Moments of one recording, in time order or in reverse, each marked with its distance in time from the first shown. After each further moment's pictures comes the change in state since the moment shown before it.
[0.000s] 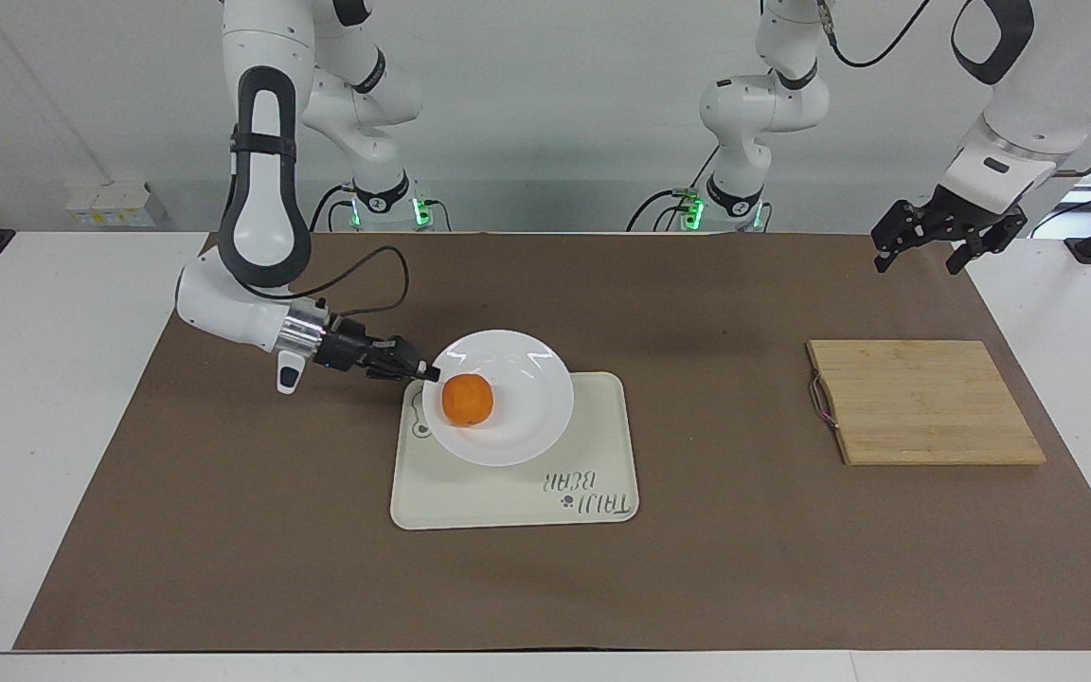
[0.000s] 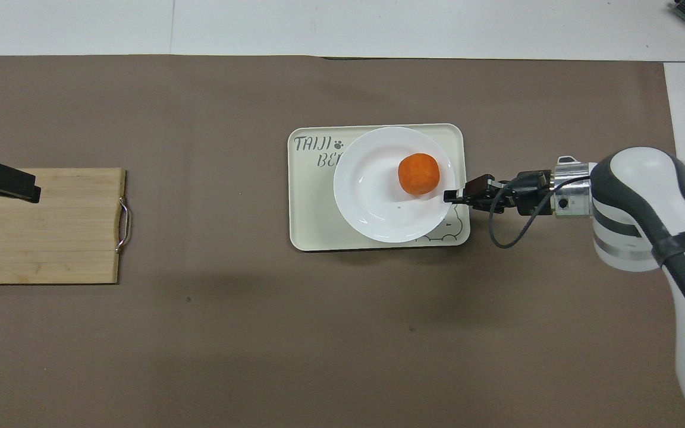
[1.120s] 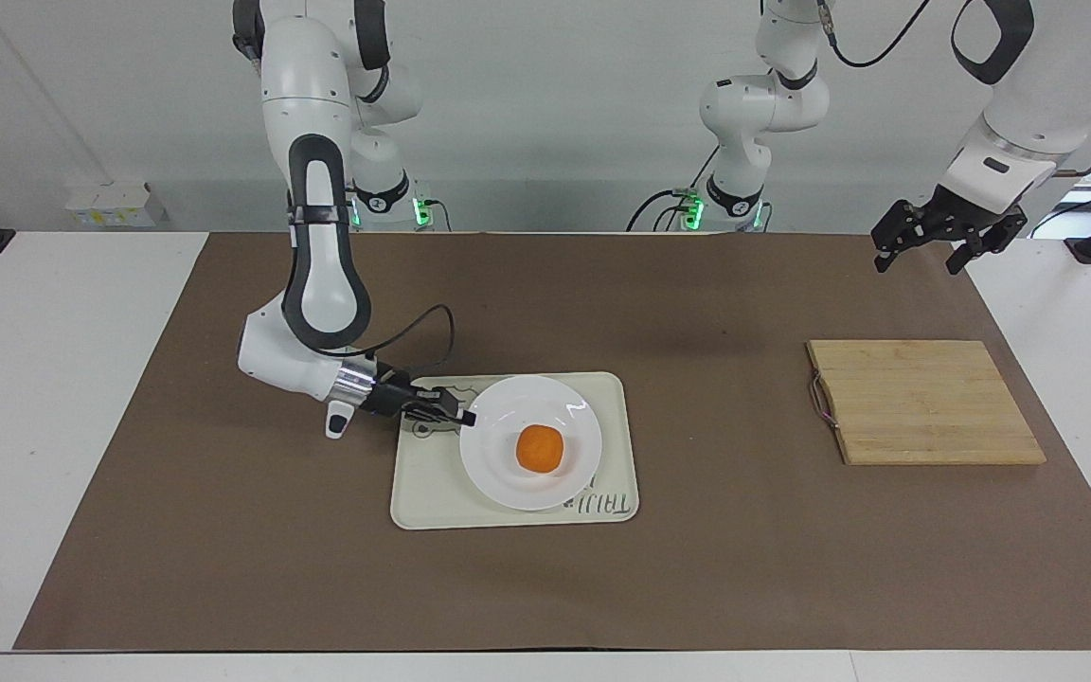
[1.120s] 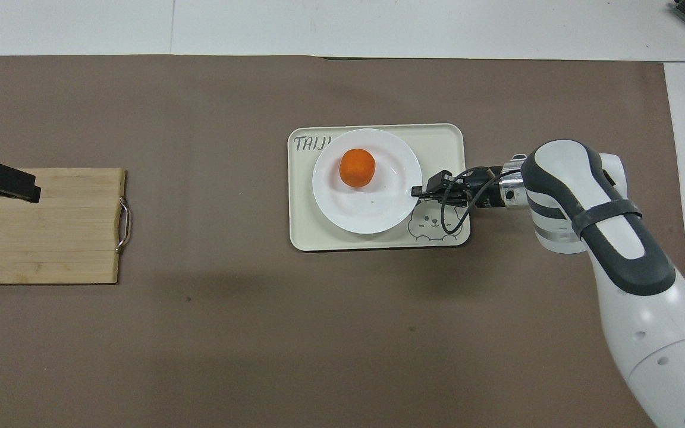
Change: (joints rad) left arm 0.000 0.000 0.000 0.000 0.000 0.000 0.000; right arm 0.084 0.149 -0.003 0.066 0.052 0.095 -0.021
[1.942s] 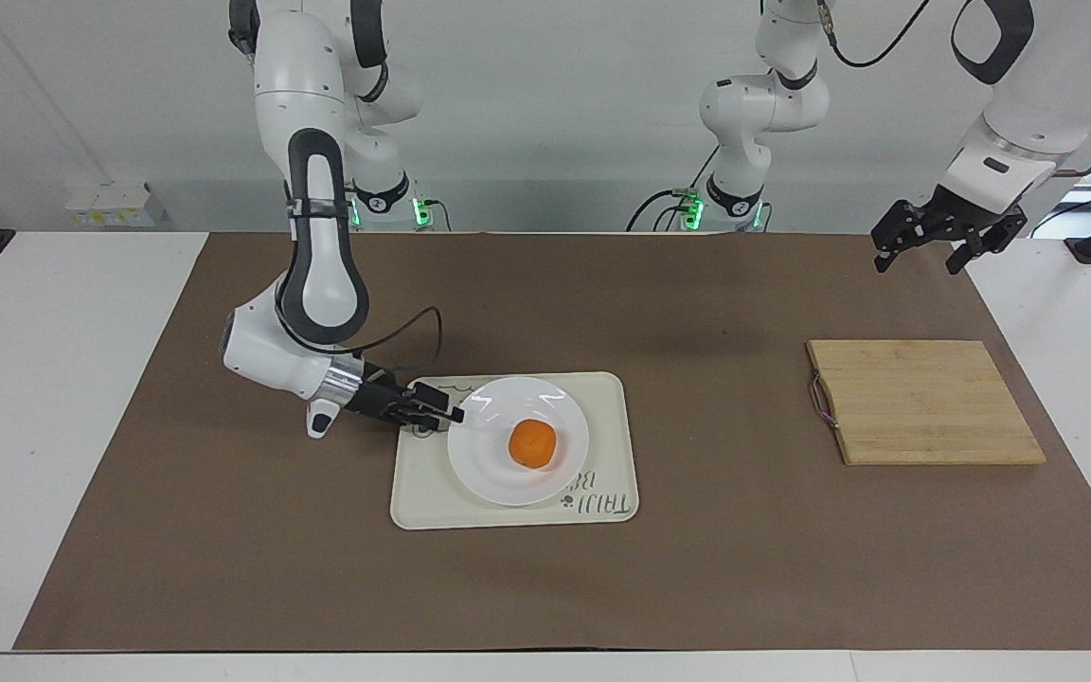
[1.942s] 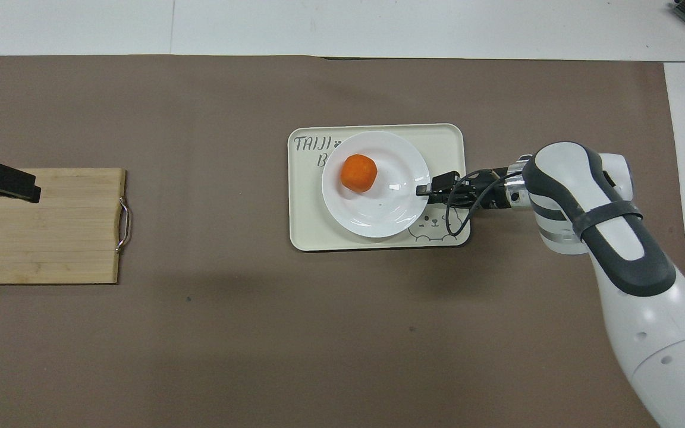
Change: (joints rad) left arm 0.000 0.000 0.000 0.000 0.000 0.000 0.000; right arm -0.009 -0.027 -0.016 0.032 -0.211 0.026 0.081
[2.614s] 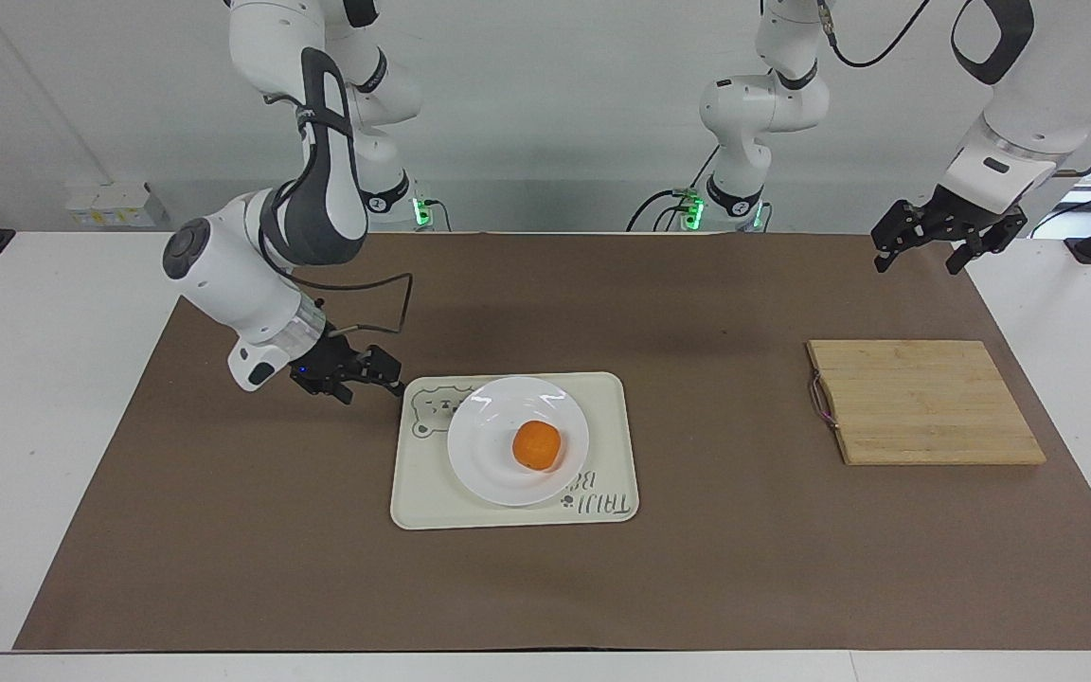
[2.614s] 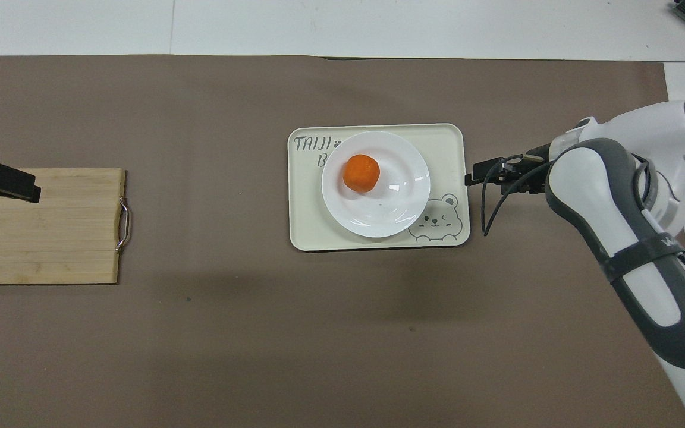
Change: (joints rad) left arm 0.000 0.000 0.000 0.000 0.000 0.000 0.000; right arm -0.003 -0.215 -0.017 0.031 -0.646 -0.040 0.292
